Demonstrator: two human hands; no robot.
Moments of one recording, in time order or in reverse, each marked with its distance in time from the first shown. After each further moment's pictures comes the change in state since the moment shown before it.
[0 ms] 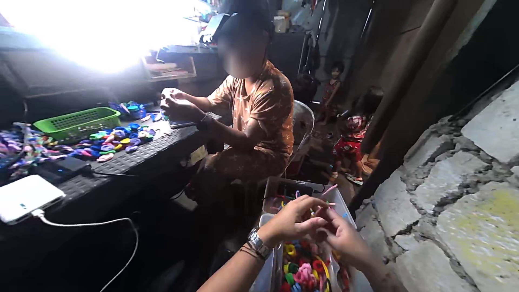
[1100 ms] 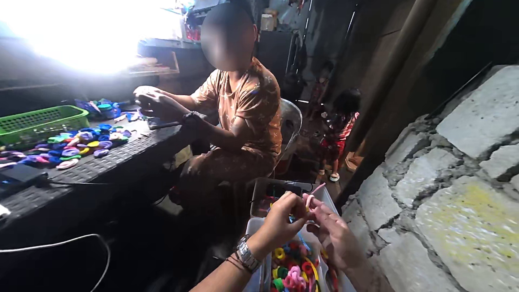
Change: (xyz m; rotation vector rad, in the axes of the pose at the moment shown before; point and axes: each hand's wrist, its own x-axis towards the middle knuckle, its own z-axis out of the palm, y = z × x) left_hand -0.001 0.011 0.012 -0.057 0.253 -0.059; right_hand 0.002 -0.010 0.012 0.489 0.238 0.054
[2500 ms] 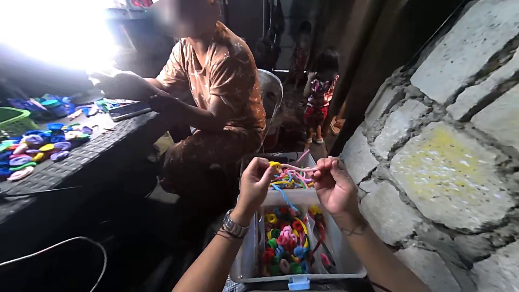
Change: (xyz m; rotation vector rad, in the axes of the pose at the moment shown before) left_hand 0.003 -0.001 -0.009 -0.238 0.314 -0.079; right_hand 0.011 -0.001 -0.020 0.527 0.040 -0.439
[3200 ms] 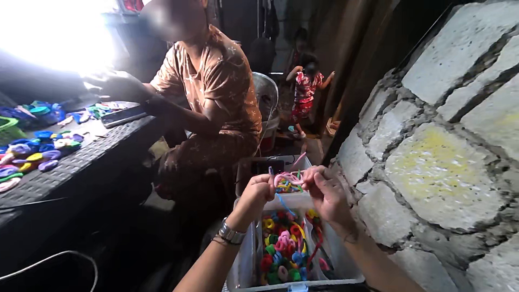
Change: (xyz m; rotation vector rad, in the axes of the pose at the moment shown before) left_hand -0.001 0.002 0.000 -0.296 -0.262 -0.475; right_hand -0.005 0.004 -0.005 -0.318 -0.198 -0.058
